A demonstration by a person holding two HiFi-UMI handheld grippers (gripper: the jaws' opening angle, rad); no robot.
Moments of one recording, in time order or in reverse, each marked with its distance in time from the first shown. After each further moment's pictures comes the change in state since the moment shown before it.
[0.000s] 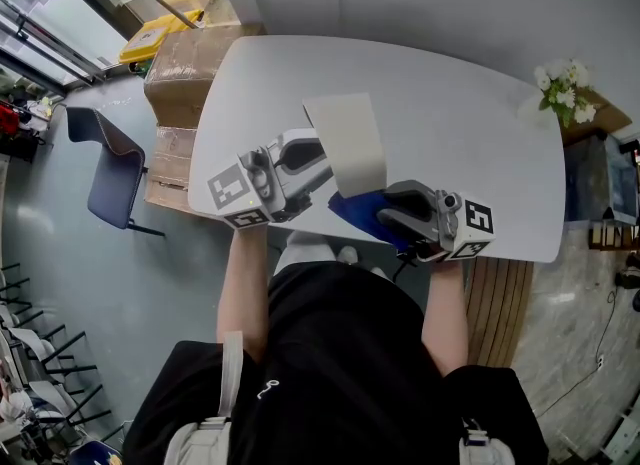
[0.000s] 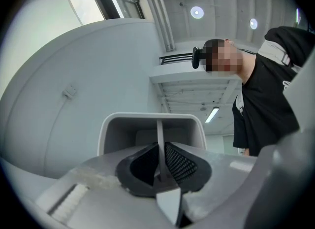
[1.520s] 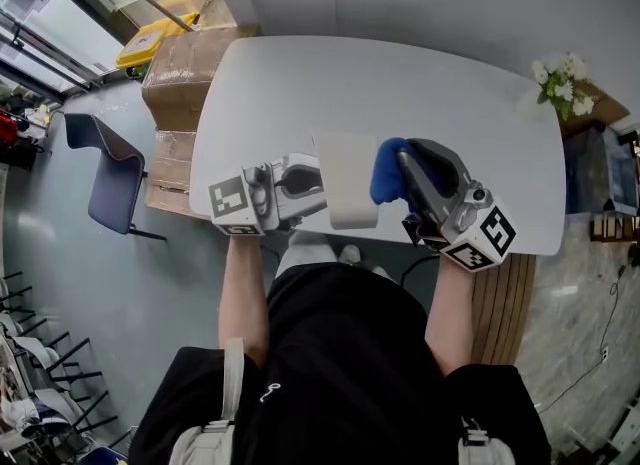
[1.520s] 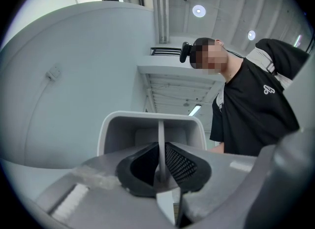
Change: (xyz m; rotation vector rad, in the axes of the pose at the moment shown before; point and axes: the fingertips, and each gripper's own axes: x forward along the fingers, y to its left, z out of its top) left arm -0.020 -0.042 -0.029 -0.041 0.106 -0.227; right arm 0.008 -0.033 0.073 -0.410 -0.024 -0.512
